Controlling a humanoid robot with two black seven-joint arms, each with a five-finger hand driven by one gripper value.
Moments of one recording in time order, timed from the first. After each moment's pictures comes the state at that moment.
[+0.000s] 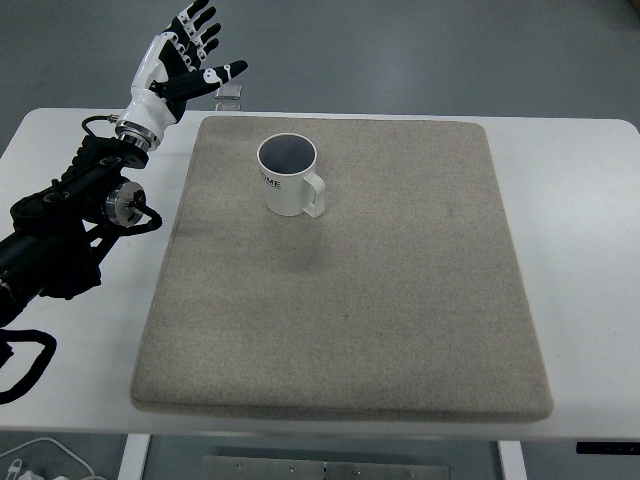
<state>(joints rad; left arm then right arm) -0.93 0.20 -0.65 -0.53 0.30 -0.15 -0.61 0.02 0.00 -0.06 0.14 -0.01 0.00 -0.23</state>
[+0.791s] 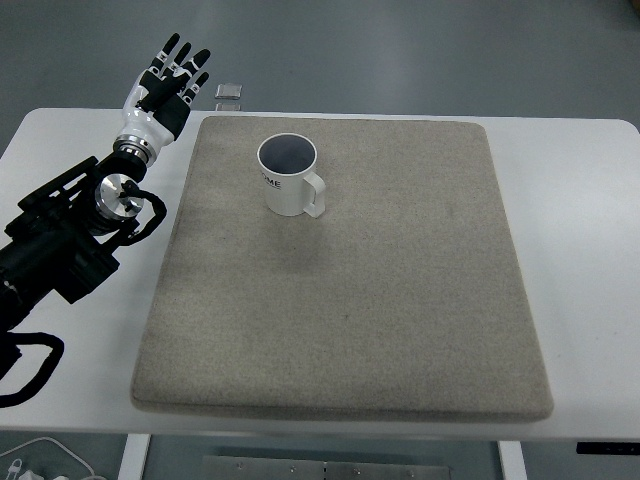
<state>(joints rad) -0.92 0.18 -0.66 -0.46 -0.25 -0.22 -0.34 0.02 0.00 -0.06 0.14 -0.01 -0.01 -0.23</state>
